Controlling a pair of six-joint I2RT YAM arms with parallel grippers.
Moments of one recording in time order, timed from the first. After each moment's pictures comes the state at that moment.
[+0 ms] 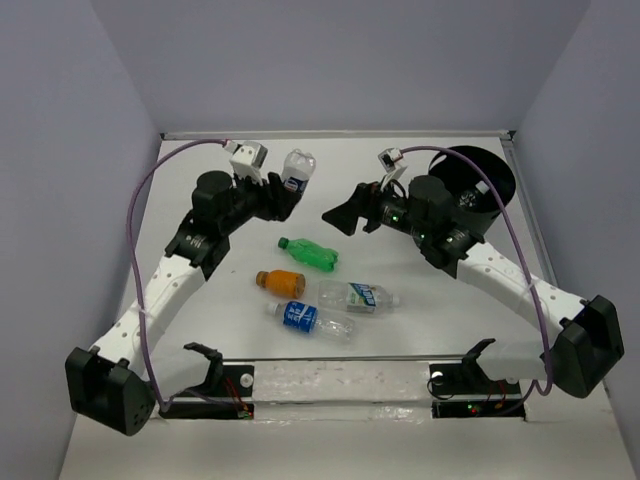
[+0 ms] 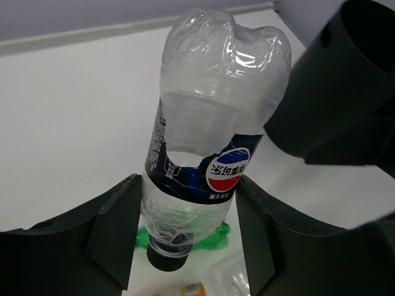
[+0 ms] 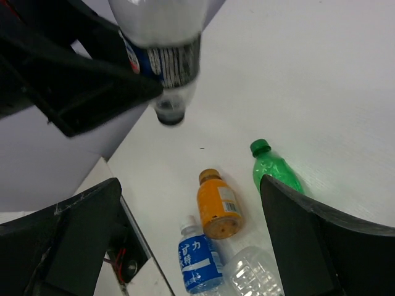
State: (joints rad) left arm -0.36 1.16 1.02 -0.10 0.23 -0.22; right arm 0.65 1.24 0.98 0.13 -0.32 0.56
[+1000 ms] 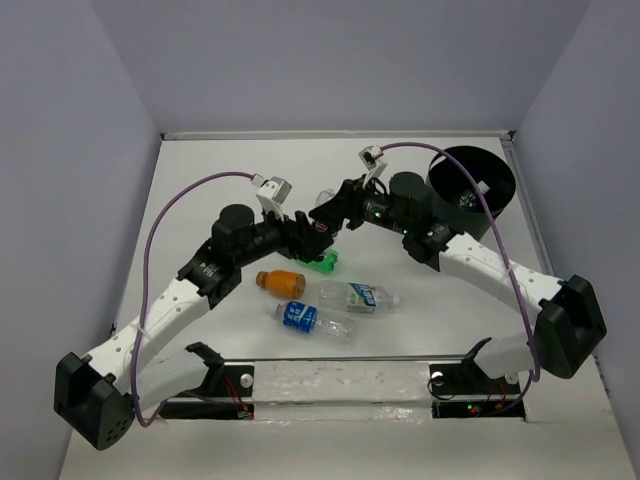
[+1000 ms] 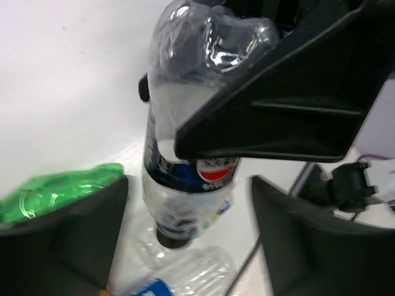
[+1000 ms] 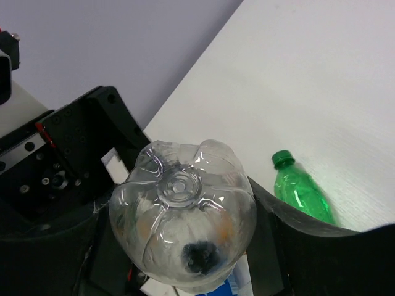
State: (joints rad) left arm -0.61 0.98 0.77 0.00 0.34 -0.45; right arm 0.69 1.40 1.05 0.24 -0.34 0.61
